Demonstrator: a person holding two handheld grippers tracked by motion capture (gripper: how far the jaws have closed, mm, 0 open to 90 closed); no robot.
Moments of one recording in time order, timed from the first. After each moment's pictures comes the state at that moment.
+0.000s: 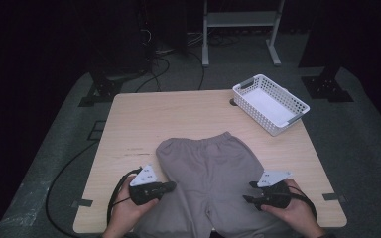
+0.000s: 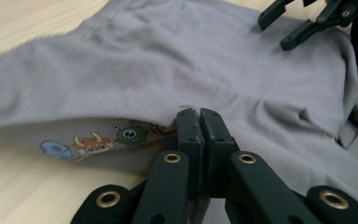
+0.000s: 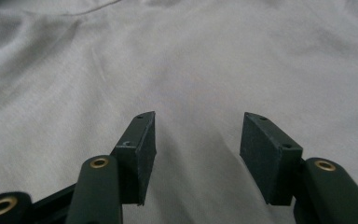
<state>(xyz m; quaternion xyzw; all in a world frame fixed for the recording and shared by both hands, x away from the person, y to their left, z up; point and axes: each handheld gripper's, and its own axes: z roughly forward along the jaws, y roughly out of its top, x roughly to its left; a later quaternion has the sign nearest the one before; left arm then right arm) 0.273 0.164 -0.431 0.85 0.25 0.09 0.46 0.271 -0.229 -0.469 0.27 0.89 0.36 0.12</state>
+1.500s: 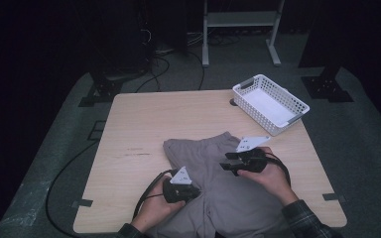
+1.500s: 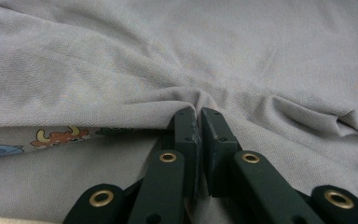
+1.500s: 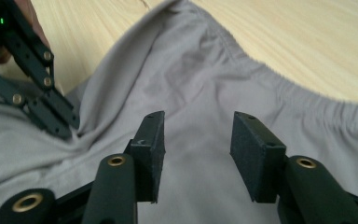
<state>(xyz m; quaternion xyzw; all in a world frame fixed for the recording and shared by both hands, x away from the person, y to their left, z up) 0.294 0.101 -0.474 0.90 0.21 0.04 0.39 0.349 -0.172 -0.421 0.25 0.86 0.43 0.11</state>
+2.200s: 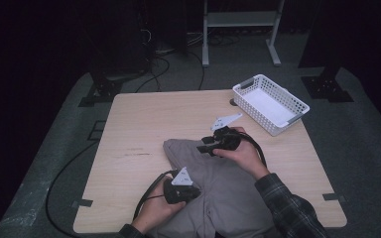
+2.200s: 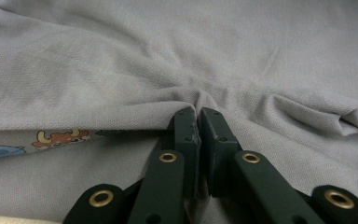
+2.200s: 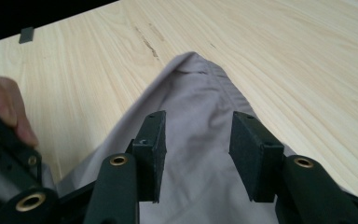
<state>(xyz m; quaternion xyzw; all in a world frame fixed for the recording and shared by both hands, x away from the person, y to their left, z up) 0.291 0.099 -0.472 0.90 0.20 0.06 0.38 0.405 -0.108 -0.400 0.24 0.86 0.44 0.06</state>
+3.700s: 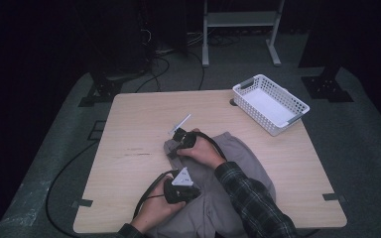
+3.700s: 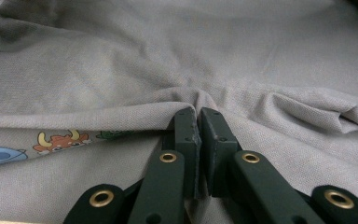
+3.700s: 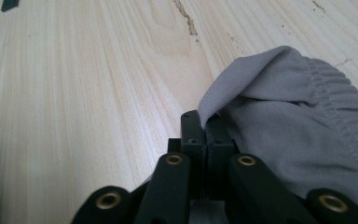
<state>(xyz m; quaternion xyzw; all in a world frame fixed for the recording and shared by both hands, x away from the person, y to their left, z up) 0.292 0.098 -0.472 0.90 0.20 0.05 0.38 0.454 0.010 -0.456 0.22 0.91 0.35 -0.07</state>
